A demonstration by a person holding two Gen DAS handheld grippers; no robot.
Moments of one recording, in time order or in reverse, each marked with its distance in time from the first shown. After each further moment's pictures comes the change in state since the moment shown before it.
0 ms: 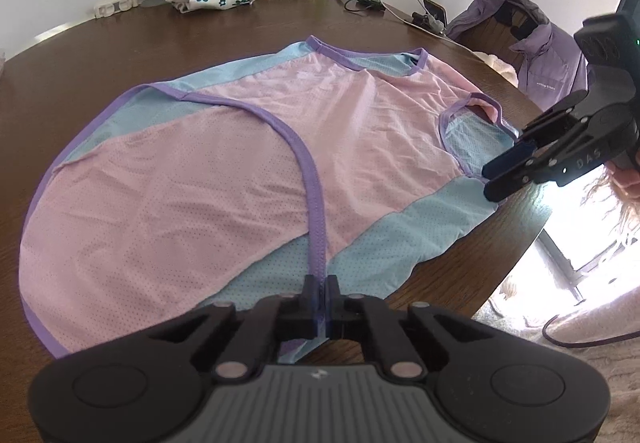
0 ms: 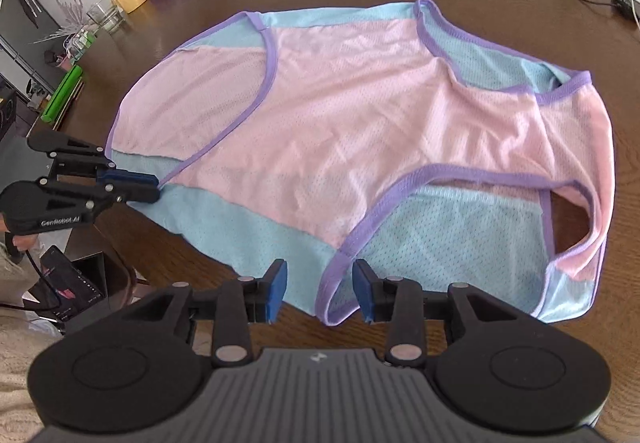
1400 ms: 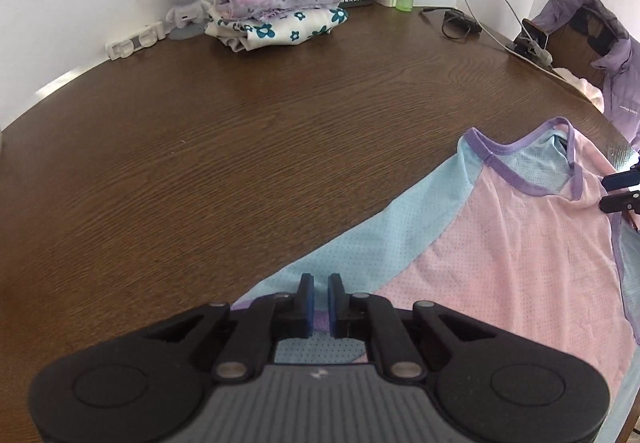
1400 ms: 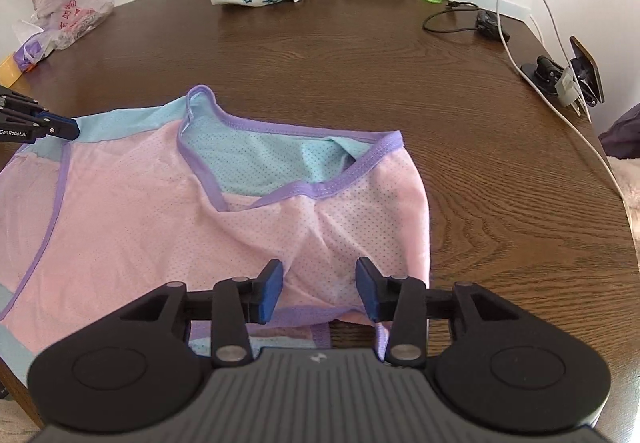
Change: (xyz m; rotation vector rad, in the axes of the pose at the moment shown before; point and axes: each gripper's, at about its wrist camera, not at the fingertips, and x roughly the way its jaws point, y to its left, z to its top) left arm 0.090 0.104 0.163 0.036 0.025 0.161; right arm -0.002 -0.120 0.041 0.142 -0.185 -0.331
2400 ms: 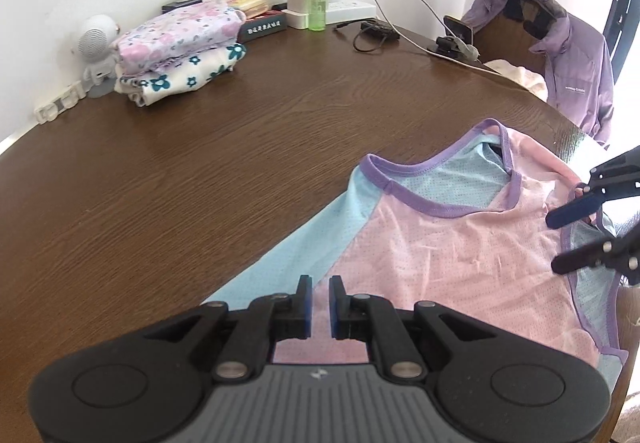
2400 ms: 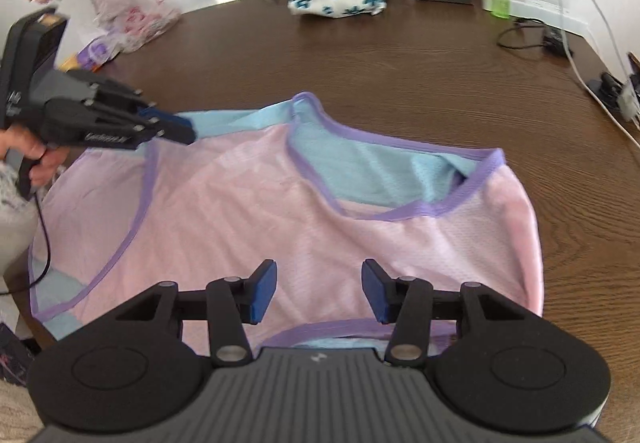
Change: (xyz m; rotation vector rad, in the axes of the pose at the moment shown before) left arm 0.015 -0.076 0.025 0.164 -0.054 -0.113; right arm -0.010 0.053 -0.007 -0.086 -0.021 0.189
